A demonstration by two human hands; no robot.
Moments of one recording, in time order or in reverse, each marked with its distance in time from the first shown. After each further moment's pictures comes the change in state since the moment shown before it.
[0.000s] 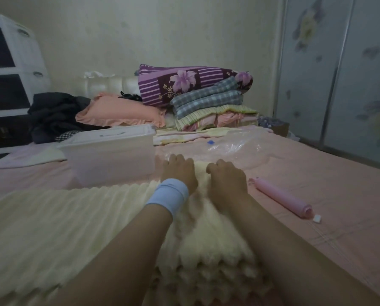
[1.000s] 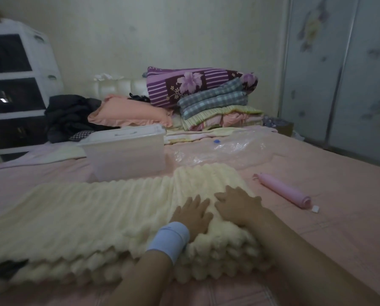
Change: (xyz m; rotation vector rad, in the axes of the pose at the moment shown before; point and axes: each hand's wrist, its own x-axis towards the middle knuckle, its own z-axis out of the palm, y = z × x) left_hand -0.103 -0.003 0.060 -0.439 -0.384 0.114; right_hand -0.064 0.004 0.013 0.209 -0.553 0.110
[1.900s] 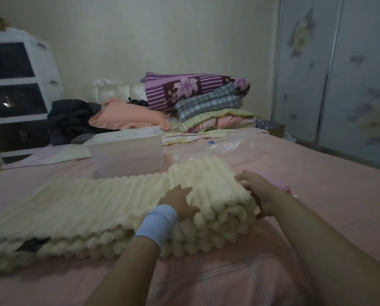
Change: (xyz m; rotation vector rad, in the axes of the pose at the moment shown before) left_hand -0.072 0.018 -0.049 -0.054 0.105 -0.062; right_hand -0.077 0.038 -0.045 1.142 -0.049 0.320
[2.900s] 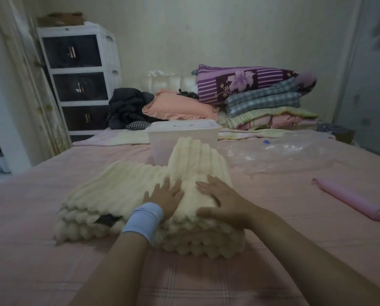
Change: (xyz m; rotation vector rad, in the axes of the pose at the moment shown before) left_hand -0.041 -0.190 -0.043 0.052 -0.001 -0.304; right_hand 0.000 -0.027 0.217 -0.833 -0.386 -0.798
